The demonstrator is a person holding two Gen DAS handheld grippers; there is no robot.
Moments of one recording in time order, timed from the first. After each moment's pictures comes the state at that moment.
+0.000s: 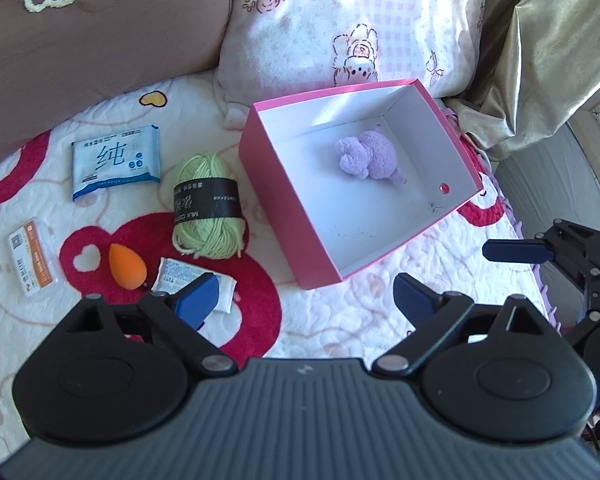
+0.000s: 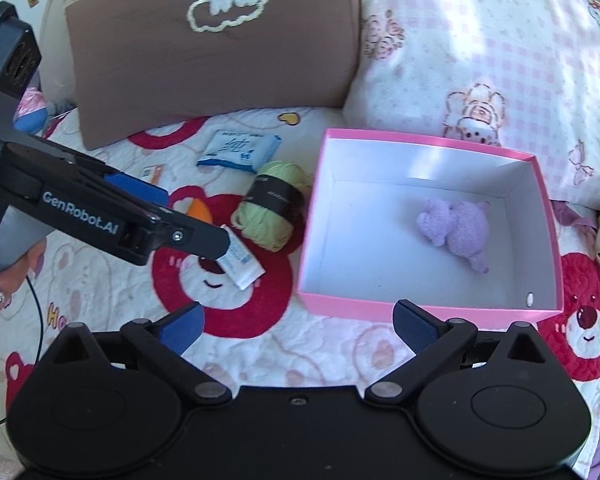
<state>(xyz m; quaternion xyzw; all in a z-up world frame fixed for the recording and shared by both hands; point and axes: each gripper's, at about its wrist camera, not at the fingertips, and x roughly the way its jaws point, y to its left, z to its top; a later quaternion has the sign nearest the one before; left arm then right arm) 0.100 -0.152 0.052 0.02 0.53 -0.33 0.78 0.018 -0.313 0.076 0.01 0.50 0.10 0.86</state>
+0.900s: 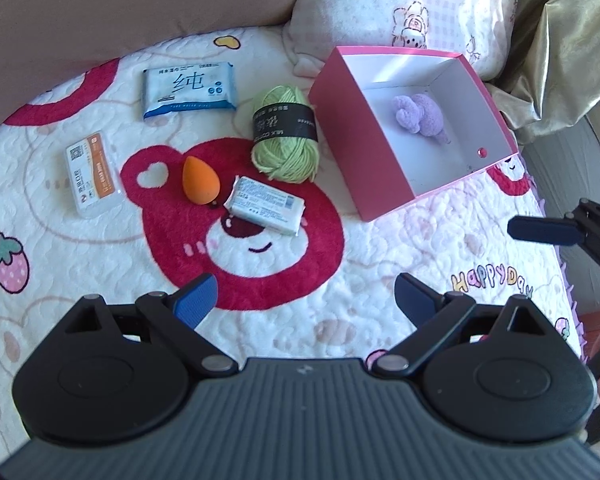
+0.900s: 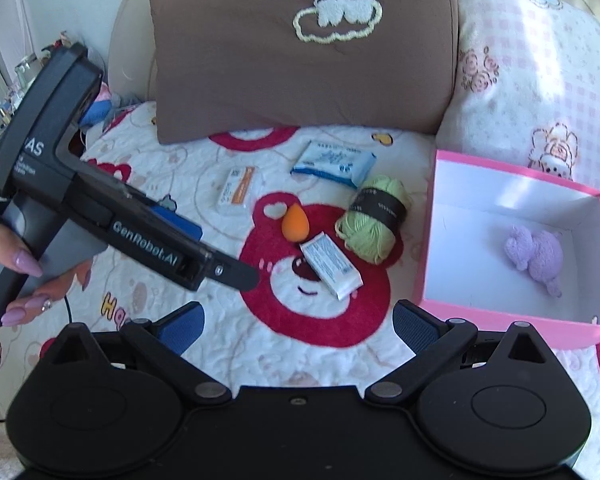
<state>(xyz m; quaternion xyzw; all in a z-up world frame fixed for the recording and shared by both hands) 0.071 -0.055 0.020 0.01 0.56 -0.29 0.78 -0.018 -0.233 0.075 0.00 0.45 0.17 0.88</state>
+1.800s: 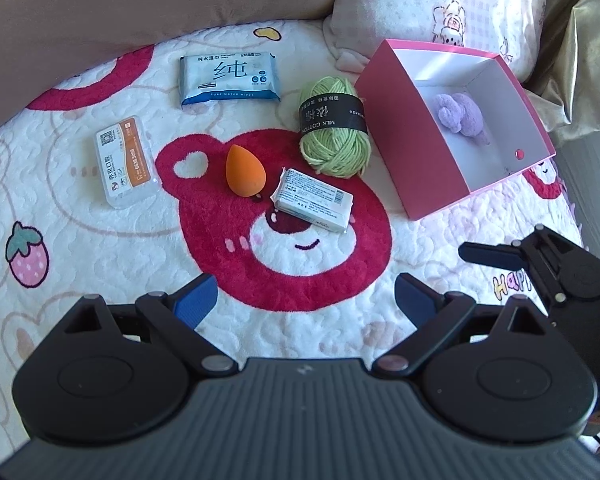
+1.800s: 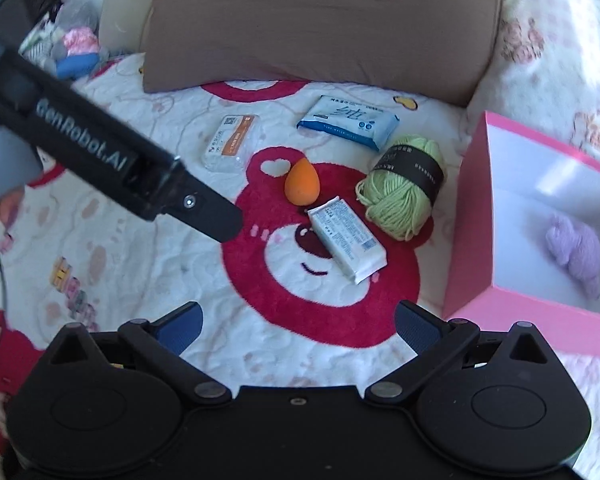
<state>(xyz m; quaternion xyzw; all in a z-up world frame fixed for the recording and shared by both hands) 0.082 -0.035 -0.011 0.02 0.55 -0.27 0.79 0.002 -0.180 -0.015 -0.07 0.46 0.15 0.87</state>
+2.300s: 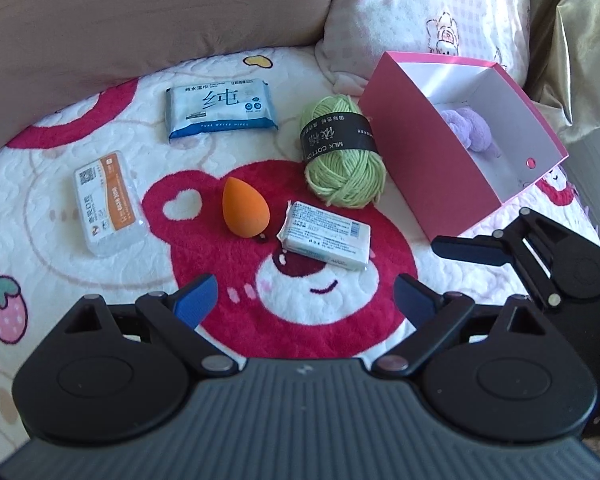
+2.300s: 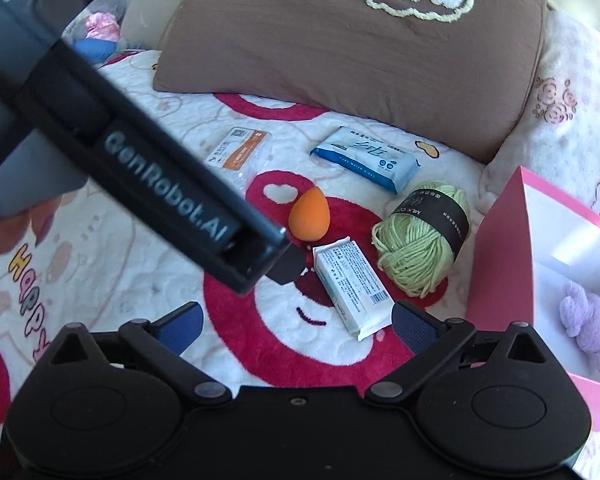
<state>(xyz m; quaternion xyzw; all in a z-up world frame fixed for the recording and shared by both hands) 0.092 -0.043 -0.056 0.04 0.47 -0.30 0.83 0.023 -0.159 -0.052 -0.12 0.40 0.17 0.89</state>
